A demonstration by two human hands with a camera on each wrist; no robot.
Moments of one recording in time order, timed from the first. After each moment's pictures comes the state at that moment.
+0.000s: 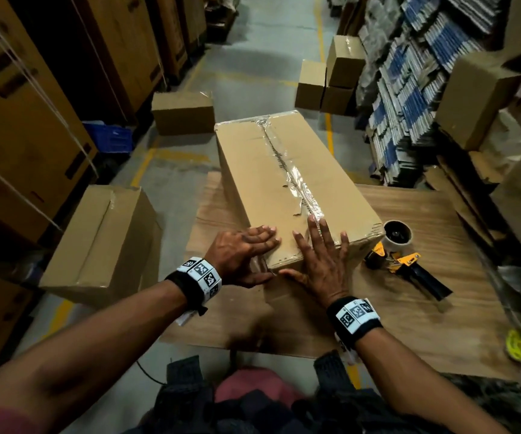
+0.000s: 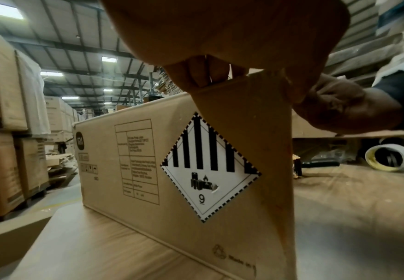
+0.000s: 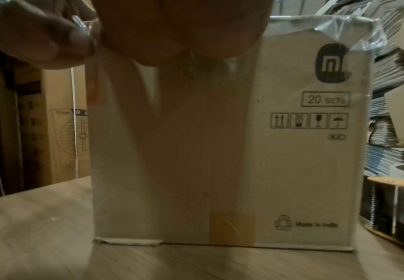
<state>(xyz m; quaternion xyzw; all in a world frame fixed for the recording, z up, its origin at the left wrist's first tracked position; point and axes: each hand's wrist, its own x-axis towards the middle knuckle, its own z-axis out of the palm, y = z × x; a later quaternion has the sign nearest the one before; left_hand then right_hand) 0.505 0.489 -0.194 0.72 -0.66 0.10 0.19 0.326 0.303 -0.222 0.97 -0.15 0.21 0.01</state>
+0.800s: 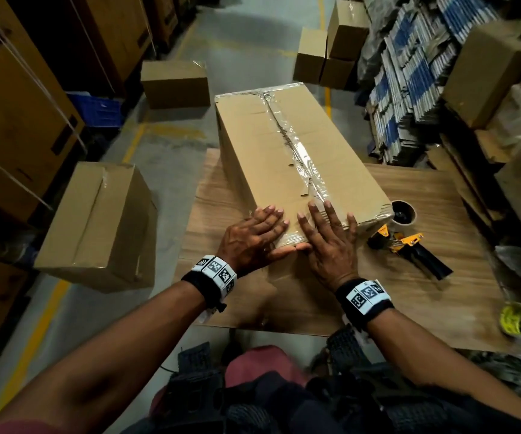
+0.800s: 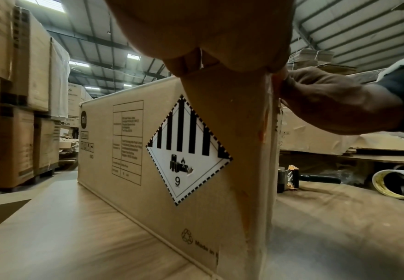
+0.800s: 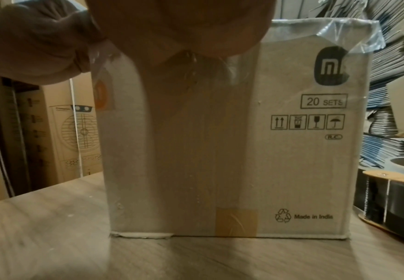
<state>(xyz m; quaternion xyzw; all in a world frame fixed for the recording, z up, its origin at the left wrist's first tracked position) 0.483 0.479 -0.221 0.72 -0.60 0.18 0.28 0.320 0.303 -0.221 0.97 -0.12 0.21 0.02</state>
